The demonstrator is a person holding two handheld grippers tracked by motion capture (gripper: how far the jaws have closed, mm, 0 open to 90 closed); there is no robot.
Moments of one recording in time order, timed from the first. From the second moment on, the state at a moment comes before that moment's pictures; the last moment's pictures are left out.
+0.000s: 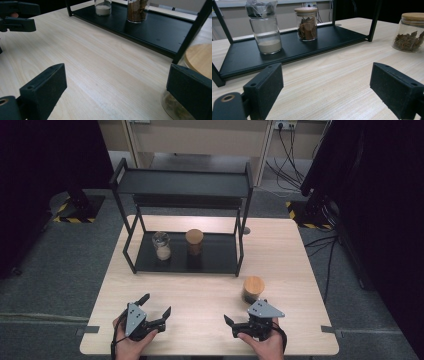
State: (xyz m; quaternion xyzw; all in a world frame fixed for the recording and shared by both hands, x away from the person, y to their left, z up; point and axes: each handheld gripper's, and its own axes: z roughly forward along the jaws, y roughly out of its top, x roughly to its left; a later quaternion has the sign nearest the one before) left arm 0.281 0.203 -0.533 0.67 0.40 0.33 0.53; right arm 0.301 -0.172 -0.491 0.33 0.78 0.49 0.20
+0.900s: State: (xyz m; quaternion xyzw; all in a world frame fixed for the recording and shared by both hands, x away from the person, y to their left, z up) left arm 0.282 0.203 -0.533 0.67 0.40 0.33 0.54; right arm 0.275 -0.233 -0.492 0.40 0.74 0.48 0.24
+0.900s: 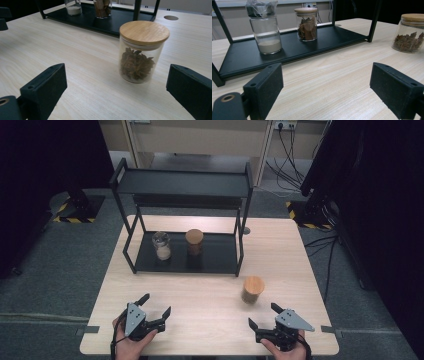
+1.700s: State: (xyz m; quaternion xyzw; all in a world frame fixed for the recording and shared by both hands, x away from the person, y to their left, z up) left arm 0.281 0.203 -0.534 0.67 0.40 0.33 0.54; right arm 0.266 -0.260 -0.497 0.43 0.72 0.48 0.25
